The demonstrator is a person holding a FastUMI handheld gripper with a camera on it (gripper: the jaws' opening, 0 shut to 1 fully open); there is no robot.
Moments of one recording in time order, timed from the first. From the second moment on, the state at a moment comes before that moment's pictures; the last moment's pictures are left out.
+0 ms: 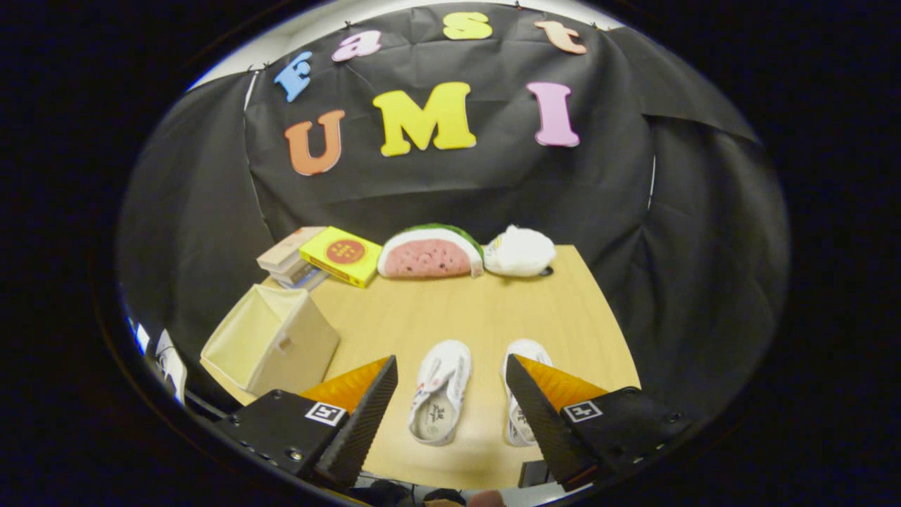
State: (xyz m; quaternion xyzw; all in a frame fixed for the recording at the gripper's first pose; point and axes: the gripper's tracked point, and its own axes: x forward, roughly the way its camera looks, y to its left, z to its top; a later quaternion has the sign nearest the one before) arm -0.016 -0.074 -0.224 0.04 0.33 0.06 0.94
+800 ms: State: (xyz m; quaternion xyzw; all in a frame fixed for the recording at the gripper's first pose) arm 0.039 -0.059 -0.390 -0.03 0.46 0.11 0.88
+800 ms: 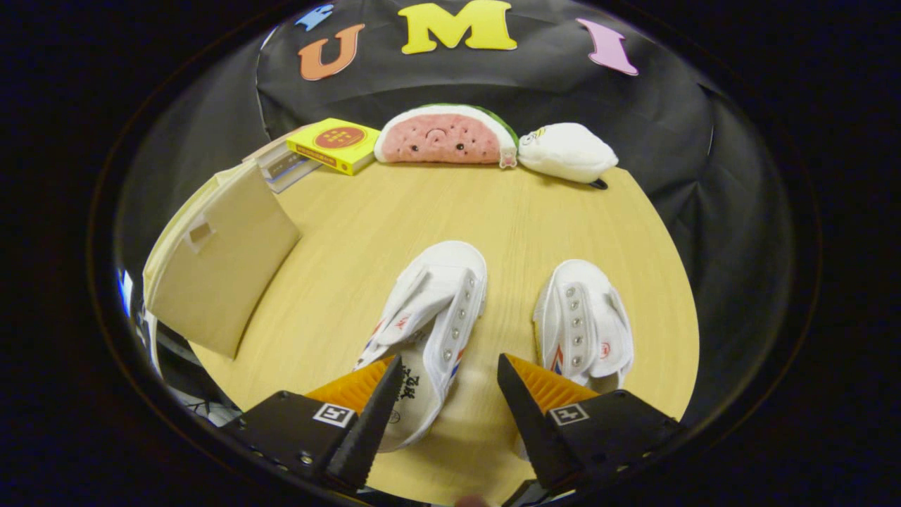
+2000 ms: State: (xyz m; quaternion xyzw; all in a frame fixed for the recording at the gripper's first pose) arm -0.002 -0.006 -0.329 0.19 0.54 0.03 0.82
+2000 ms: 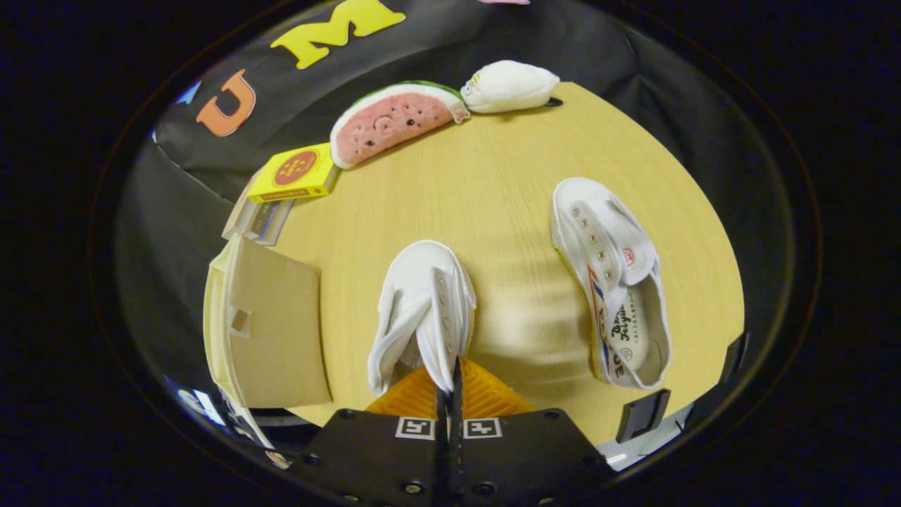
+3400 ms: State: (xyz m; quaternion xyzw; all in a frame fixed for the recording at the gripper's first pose) arm 0.009 0.329 -0.213 0.27 0.45 0.04 0.85
